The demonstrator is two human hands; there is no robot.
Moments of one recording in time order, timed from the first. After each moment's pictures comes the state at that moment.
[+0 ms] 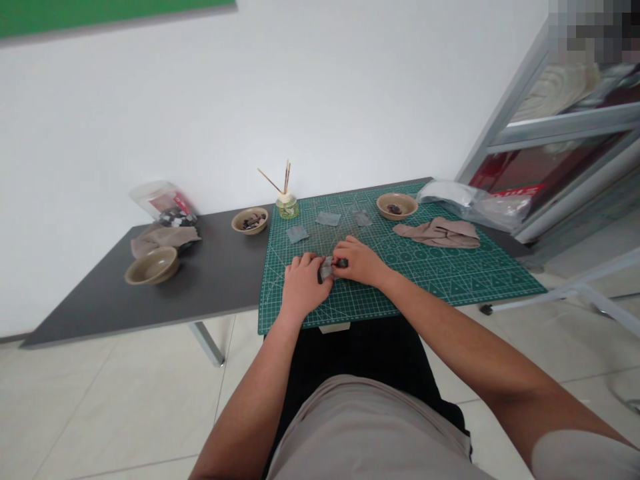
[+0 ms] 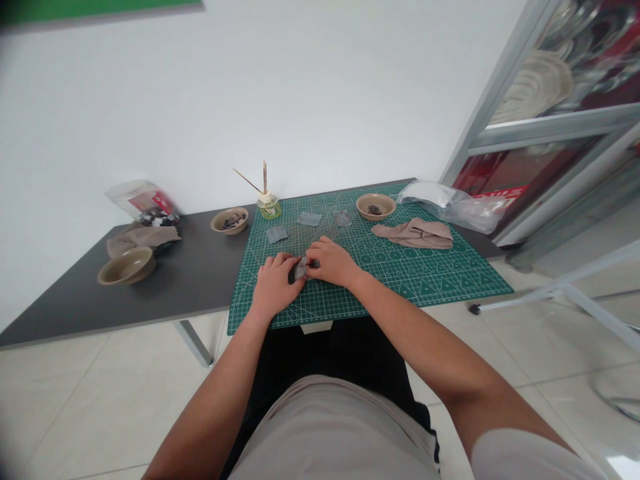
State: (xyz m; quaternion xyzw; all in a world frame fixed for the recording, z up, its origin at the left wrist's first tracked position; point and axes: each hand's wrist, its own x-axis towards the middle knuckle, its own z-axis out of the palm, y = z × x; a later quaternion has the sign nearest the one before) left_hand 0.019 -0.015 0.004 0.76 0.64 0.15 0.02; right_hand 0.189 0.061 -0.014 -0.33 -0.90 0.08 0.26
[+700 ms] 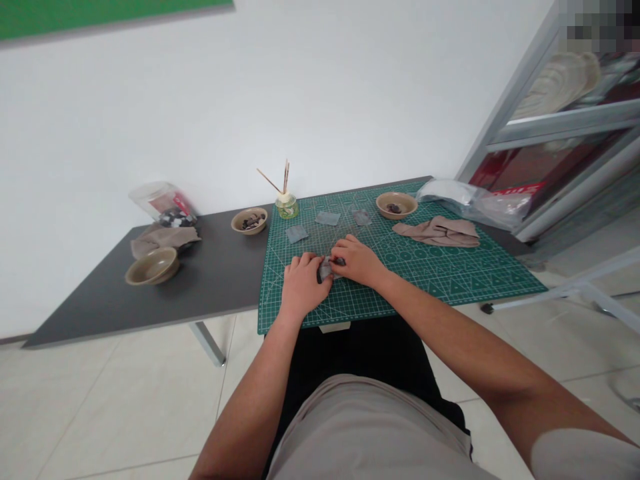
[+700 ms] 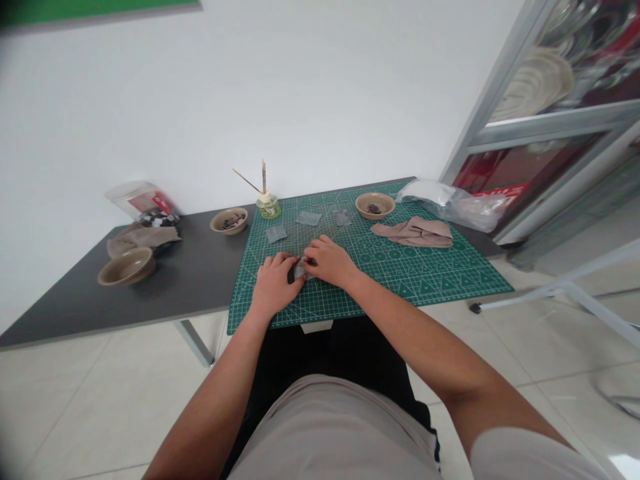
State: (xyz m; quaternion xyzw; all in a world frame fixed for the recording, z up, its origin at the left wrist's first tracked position) left_hand 0.018 -0.014 0.001 0.76 0.63 0.17 0.02; right_hand 0.187 0.060 -0.017 -0.35 -0.90 0.05 0.26
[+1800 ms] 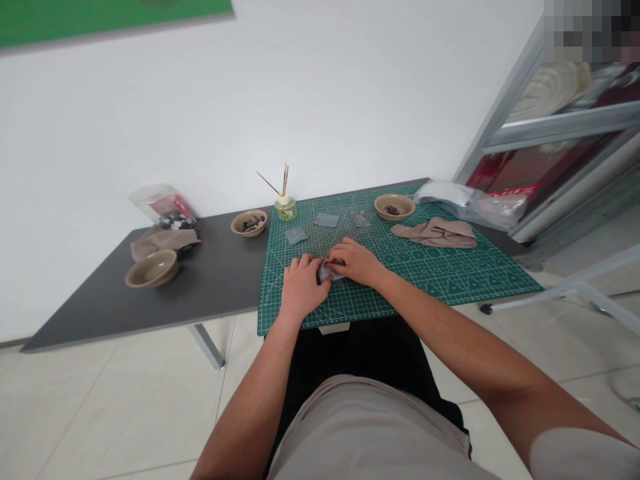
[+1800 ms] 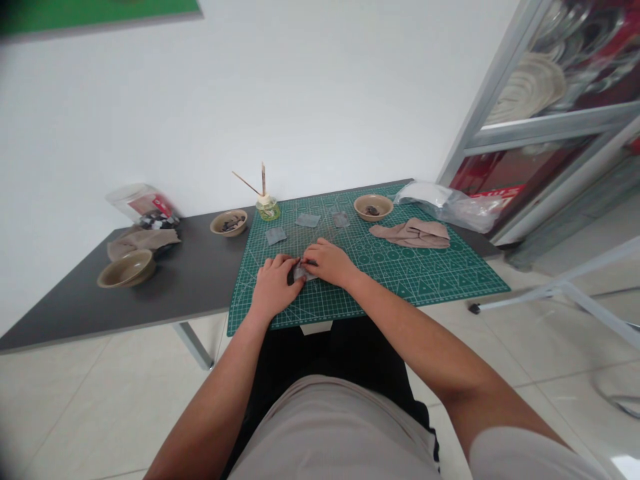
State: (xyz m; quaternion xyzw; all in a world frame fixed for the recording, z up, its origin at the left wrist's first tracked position) left_hand 0.018 -0.014 0.003 0.76 0.63 0.17 0.03; right_hand 0.189 0.061 -0.014 -0.31 -0.91 0.11 0.26
